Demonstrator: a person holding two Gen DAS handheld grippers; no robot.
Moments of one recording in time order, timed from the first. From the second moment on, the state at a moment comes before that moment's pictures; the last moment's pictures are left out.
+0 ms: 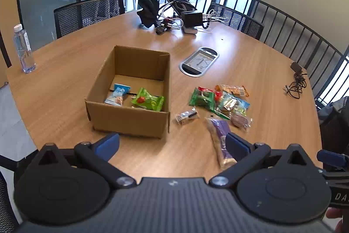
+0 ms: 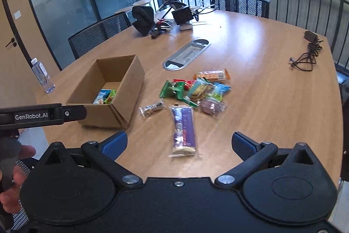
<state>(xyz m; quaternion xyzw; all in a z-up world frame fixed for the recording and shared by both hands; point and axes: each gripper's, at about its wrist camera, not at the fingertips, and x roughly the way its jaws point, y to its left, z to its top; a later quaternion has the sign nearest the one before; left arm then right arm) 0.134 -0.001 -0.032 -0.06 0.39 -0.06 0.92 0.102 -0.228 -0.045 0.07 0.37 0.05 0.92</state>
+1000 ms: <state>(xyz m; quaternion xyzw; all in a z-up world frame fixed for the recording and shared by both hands) 0.160 -0.068 -0.063 -0.08 0.46 -0.07 0.88 0.124 -0.289 -0.065 0.04 0.42 0.08 0.90</state>
